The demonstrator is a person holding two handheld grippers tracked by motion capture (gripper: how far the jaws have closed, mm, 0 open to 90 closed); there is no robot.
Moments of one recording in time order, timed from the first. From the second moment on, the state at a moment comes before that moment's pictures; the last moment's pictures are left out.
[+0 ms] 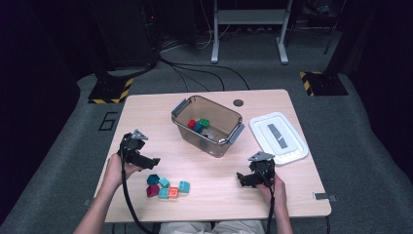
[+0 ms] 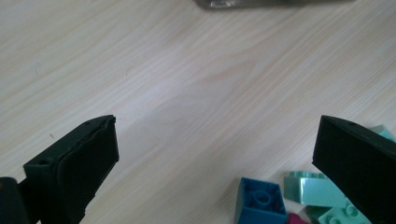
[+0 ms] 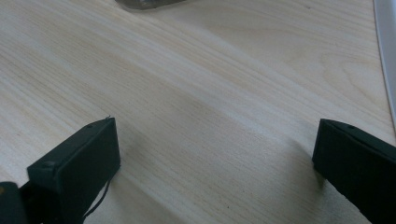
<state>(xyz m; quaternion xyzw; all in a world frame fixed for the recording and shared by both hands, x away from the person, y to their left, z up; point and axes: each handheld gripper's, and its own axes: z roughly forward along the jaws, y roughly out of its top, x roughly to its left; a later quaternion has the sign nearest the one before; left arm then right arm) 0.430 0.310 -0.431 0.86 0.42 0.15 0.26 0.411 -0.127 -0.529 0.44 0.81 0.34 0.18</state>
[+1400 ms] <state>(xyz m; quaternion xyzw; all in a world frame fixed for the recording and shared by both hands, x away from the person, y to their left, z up) 0.418 0.325 -0.499 0.86 0.45 0.10 0.23 0.410 -0.127 -0.529 0.44 0.81 0.34 0.18</state>
